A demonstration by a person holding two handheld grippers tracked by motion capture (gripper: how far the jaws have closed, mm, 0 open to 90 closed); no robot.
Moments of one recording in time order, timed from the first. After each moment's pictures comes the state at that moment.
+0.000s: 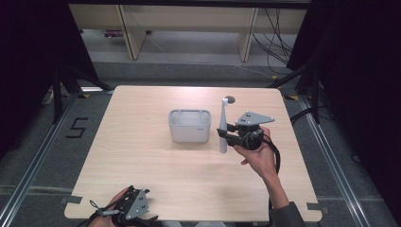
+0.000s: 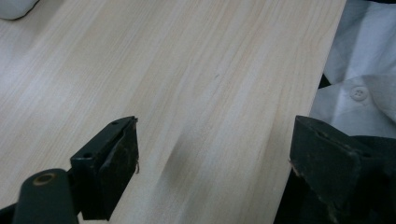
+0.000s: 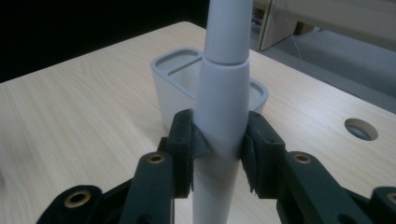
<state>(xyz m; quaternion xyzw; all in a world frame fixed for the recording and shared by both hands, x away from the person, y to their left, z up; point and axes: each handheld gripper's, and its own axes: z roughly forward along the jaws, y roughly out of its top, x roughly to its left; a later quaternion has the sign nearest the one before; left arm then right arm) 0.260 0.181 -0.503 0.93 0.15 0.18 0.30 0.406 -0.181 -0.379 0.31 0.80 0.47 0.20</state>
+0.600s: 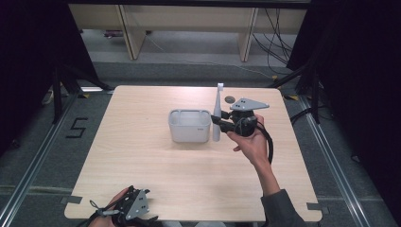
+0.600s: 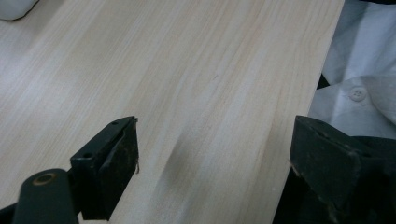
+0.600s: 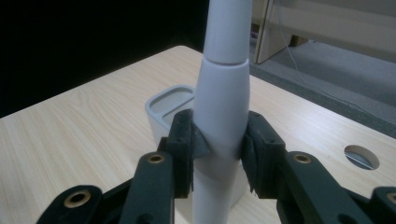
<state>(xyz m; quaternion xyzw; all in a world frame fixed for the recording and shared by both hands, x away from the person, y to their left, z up) 0.259 0.181 -0.503 0.92 0.15 0.18 0.30 0.429 -0.161 -0.356 0.33 0.78 0.50 0.20</state>
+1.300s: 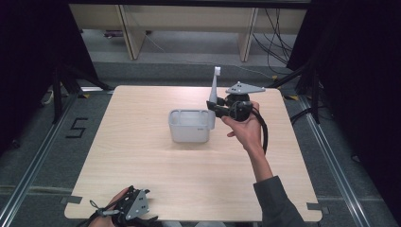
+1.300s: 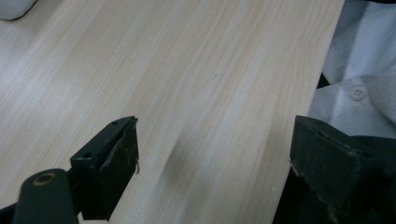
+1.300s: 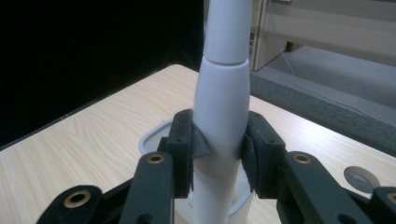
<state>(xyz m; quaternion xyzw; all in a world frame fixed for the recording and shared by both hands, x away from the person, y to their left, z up) 0.259 0.181 -0.504 0.92 0.15 0.18 0.30 0.455 -0.146 -0.330 0.34 0.76 0.51 0.20</state>
